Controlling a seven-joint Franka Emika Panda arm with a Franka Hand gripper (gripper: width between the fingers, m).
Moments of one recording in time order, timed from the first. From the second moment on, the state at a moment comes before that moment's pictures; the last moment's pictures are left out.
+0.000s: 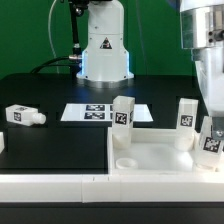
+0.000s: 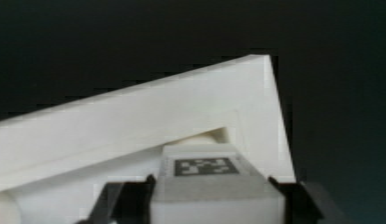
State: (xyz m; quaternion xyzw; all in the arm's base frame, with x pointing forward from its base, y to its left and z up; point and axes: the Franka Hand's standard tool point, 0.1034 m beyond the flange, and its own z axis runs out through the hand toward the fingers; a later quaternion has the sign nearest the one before) arm 0.641 0.125 0.079 -0.60 0.79 -0.01 0.10
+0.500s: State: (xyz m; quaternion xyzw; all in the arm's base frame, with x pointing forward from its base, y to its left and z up) arm 0.649 0.112 0.084 -0.81 0.58 -0.04 0.09
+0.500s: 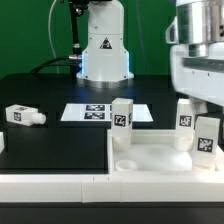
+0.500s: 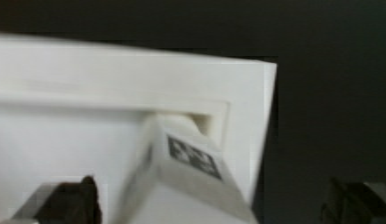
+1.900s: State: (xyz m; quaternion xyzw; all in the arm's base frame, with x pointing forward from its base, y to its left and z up) arm 0.642 0.105 0.080 -0.80 0.59 -0.04 0.06
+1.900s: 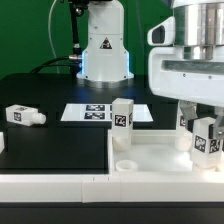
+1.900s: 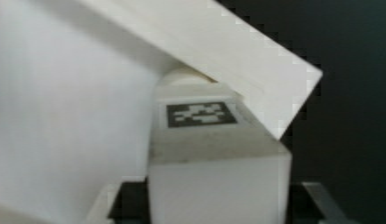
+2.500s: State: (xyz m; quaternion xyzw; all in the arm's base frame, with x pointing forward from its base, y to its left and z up) arm 0.639 0.109 0.079 -0.70 0.70 -0.02 0.08
